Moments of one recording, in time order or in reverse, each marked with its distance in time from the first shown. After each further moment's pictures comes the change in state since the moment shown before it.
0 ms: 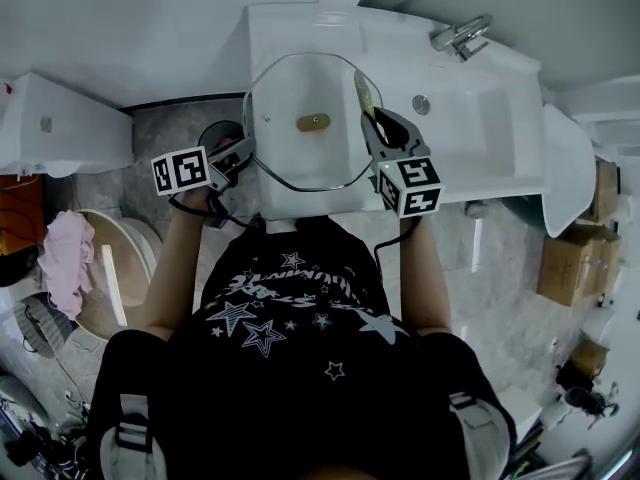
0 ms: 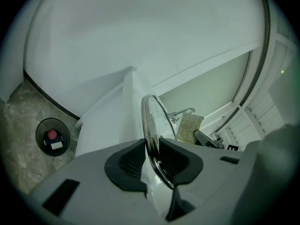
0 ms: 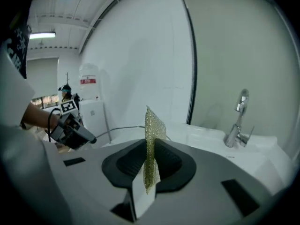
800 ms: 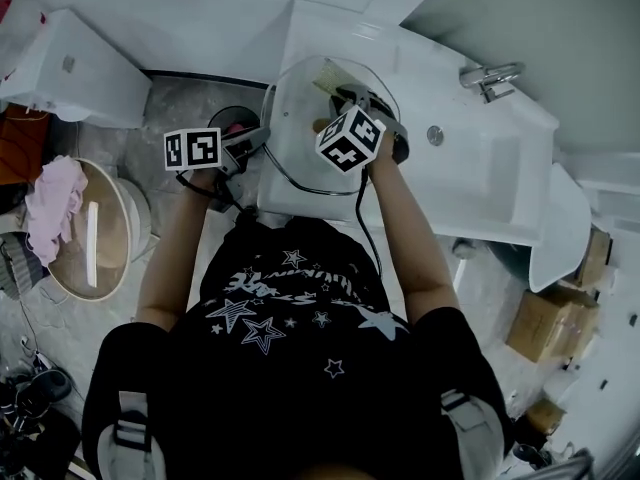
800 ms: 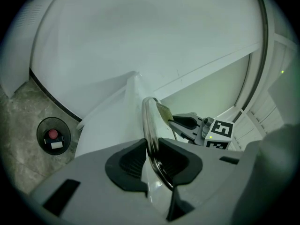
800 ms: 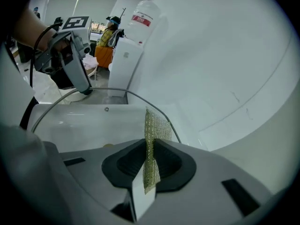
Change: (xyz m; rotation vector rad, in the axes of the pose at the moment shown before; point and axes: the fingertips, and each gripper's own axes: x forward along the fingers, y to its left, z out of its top) left arm -0.005 -0.002 -0.002 -0.015 -0.080 0.020; right arm 0.121 0.062 -0.019 -0.803 0.382 0.124
